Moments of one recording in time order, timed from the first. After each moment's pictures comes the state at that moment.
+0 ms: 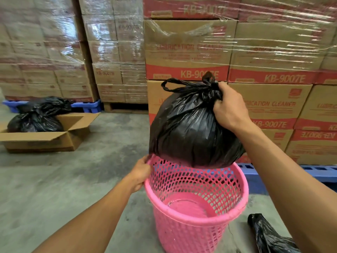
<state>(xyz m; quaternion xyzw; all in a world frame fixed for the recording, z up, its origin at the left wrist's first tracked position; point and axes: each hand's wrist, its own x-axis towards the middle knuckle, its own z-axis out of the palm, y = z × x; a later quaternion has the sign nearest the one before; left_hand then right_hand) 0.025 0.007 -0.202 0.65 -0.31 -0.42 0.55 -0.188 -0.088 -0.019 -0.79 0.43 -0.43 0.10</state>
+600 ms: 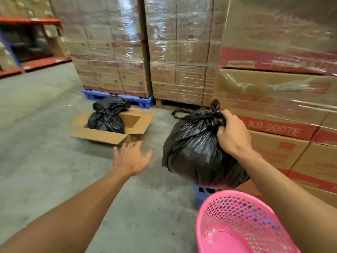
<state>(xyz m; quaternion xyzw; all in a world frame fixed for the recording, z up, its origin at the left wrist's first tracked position) 0.223 0.064 0.029 0.93 -0.34 -0.04 0.11 0.008 -0.122 0.109 -0.84 0.42 -0.28 0.19</state>
